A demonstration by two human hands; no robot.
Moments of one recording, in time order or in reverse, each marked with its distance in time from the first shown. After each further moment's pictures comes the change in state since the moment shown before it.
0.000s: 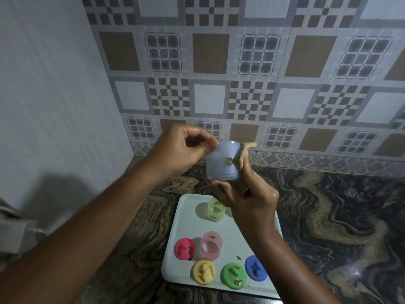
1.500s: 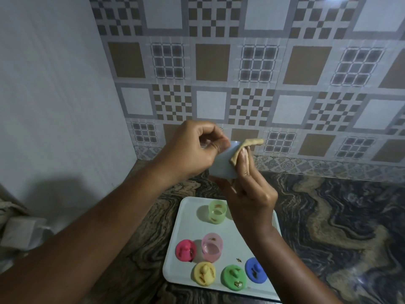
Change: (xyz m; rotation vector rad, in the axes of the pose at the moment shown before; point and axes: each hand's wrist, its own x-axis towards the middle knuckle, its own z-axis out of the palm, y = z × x) left_hand -0.004 0.024 0.006 0.091 0.054 0.138; right_hand 0.008 -0.010 0.000 -0.229 0.051 -0.193
